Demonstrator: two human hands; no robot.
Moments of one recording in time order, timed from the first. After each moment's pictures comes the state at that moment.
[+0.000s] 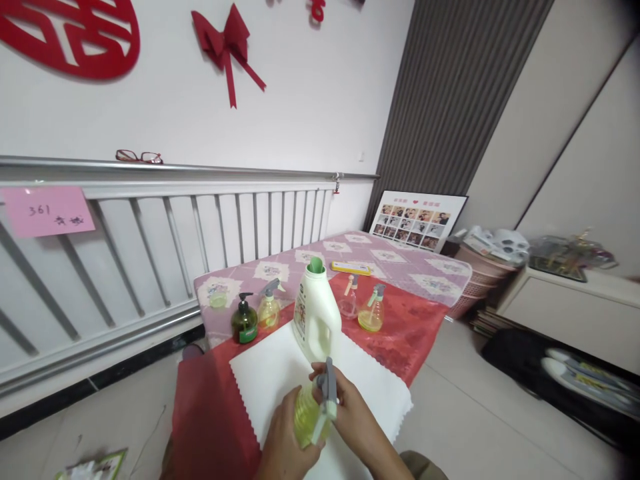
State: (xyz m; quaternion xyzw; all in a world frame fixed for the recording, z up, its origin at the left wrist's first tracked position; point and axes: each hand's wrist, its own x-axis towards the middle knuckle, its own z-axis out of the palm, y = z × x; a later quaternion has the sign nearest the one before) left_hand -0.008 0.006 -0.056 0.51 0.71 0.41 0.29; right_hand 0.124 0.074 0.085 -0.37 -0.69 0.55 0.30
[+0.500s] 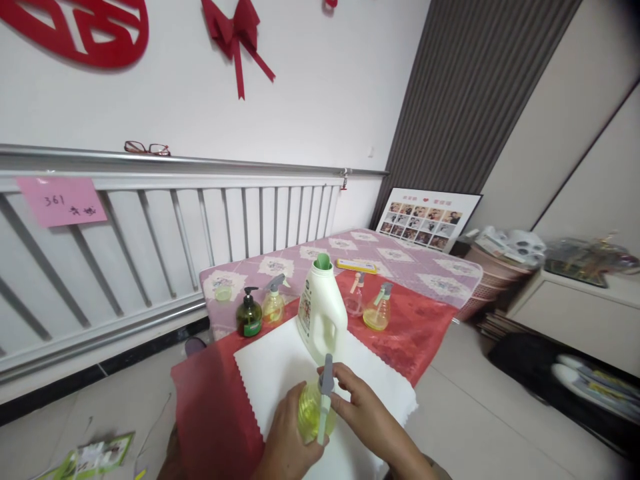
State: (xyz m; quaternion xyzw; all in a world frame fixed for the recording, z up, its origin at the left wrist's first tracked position) left_hand -0.003 0.003 -0.046 0.50 0.70 0.44 0.27; right_hand 0.143 0.082 0.107 -0.31 -0.80 0.47 0.22
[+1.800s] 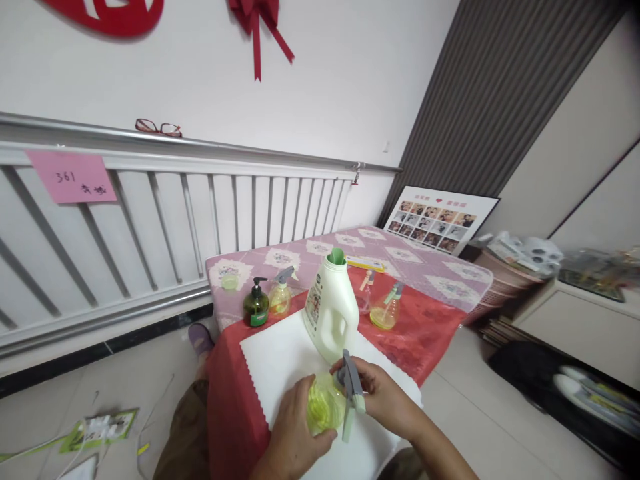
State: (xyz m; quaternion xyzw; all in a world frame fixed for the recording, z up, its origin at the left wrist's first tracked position) left_hand -0.003 -0.004 -0.024 0.50 0.71 0.40 0.28; right_hand 0.143 0.104 0.115 -0.29 -0.74 0.58 0.18
